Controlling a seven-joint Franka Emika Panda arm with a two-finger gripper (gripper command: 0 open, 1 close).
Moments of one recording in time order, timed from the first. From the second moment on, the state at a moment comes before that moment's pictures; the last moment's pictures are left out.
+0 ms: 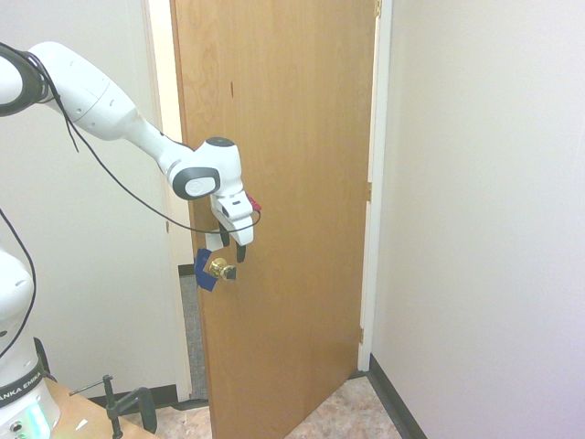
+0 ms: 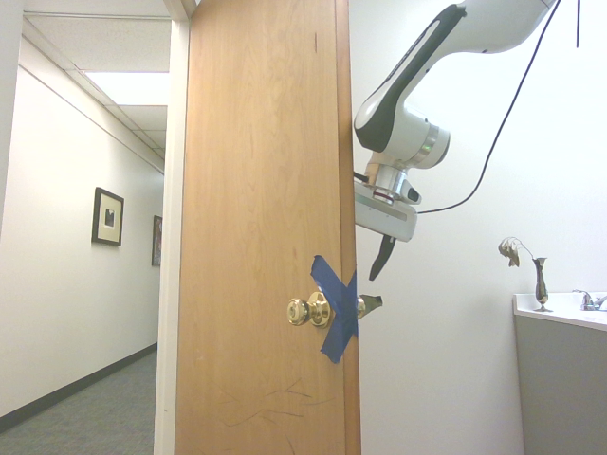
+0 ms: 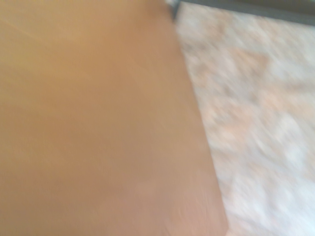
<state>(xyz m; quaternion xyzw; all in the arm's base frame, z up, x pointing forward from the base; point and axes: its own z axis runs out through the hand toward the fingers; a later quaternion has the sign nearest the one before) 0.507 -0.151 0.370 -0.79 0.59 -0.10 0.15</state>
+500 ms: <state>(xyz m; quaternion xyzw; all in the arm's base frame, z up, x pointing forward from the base) 0.660 -0.036 0.352 -0.83 0.53 -0.13 0.14</state>
